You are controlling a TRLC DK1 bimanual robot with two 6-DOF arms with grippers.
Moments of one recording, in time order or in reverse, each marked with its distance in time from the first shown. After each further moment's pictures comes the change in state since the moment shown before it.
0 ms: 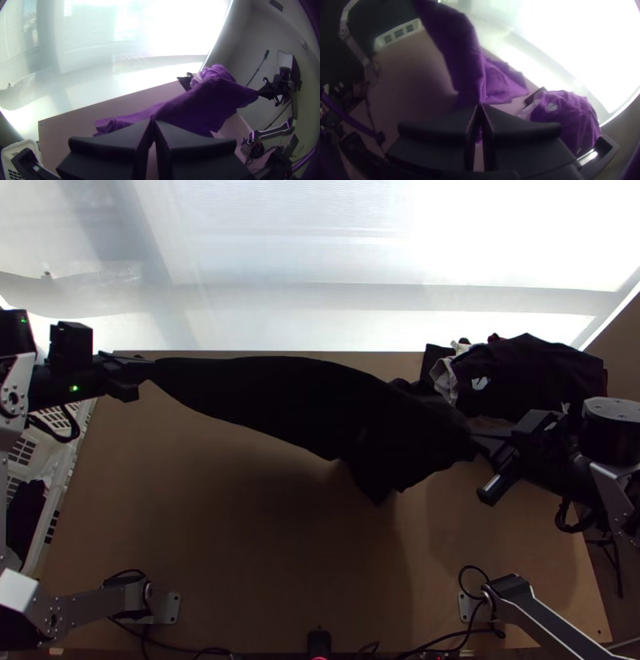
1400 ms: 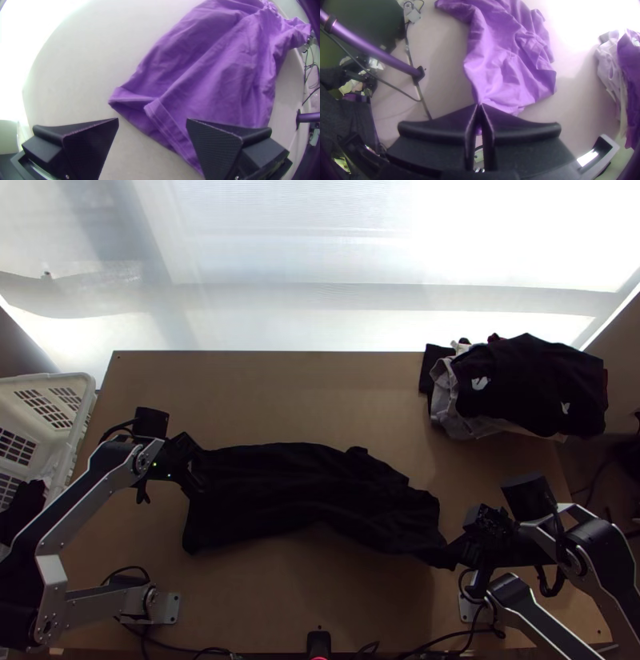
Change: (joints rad) left arm -0.245 0.016 -0.853 0.394 -0.586 0.378; right arm 0.149 -0.213 -0.503 -0.292 -0.160 -0.049
